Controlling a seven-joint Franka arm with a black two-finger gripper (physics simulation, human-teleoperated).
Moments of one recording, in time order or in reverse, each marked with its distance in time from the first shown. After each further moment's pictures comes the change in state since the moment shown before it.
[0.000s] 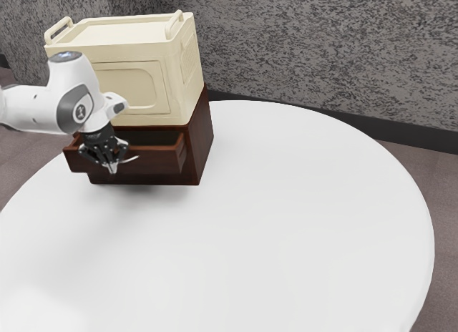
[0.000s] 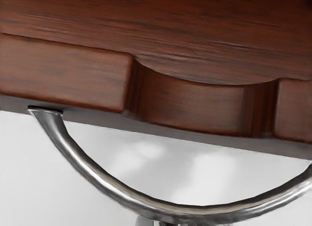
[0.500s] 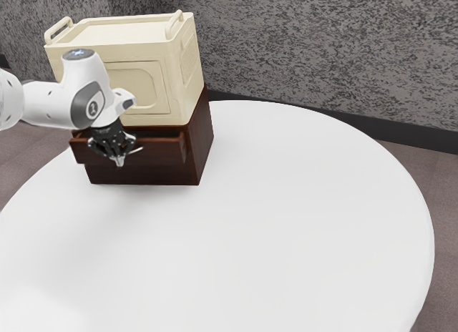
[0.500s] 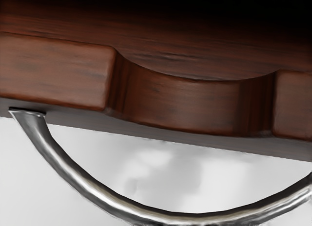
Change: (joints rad) arm 0.011 0.132 -0.006 0.150 0.000 0.000 0.014
